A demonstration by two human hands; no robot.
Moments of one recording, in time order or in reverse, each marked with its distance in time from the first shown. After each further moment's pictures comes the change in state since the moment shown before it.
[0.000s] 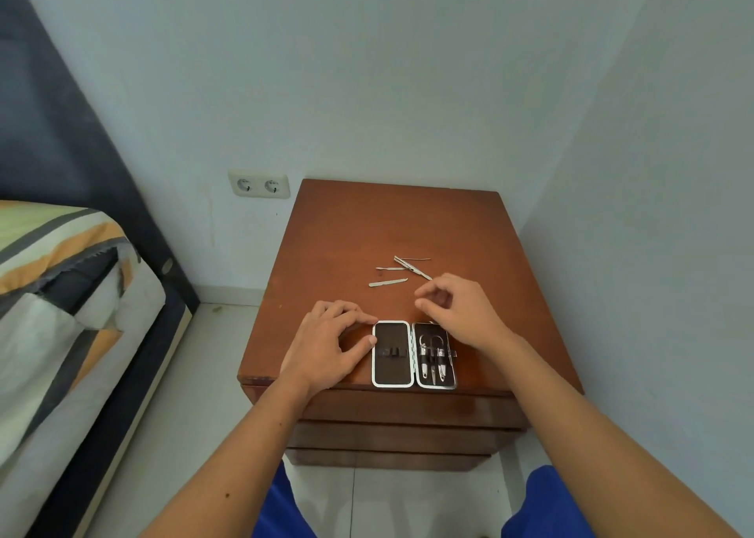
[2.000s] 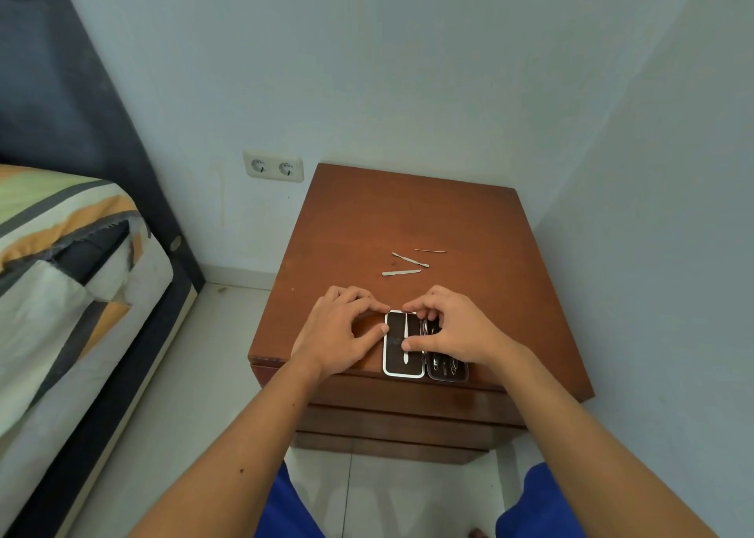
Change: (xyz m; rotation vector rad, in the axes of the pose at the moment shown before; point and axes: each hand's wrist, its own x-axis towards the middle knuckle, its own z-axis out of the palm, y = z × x) left_hand 0.001 0.000 0.002 0.002 0.026 0.023; right_hand -0.016 -0.019 0.019 -0.047 -0.256 -0.028
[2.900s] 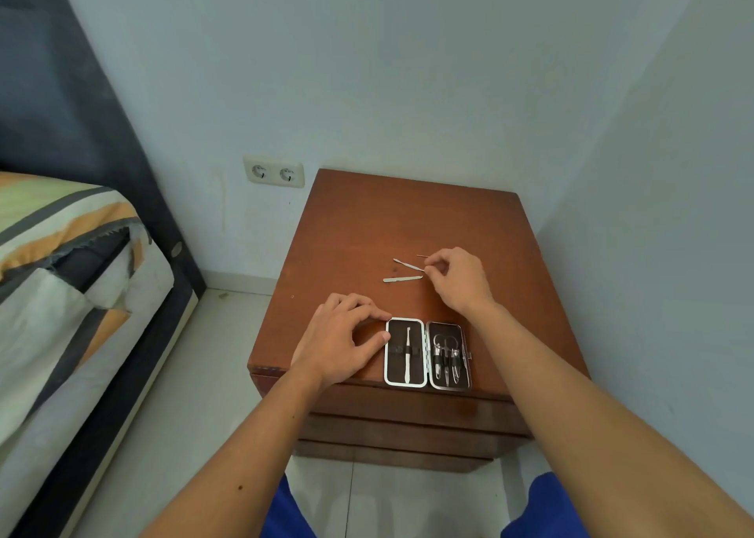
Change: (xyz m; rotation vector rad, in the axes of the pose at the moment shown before) left_hand 0.000 -0.001 -0.001 -0.009 -0.013 -0.016; right_hand 0.077 0.014 -0.018 -0.123 0.361 0.203
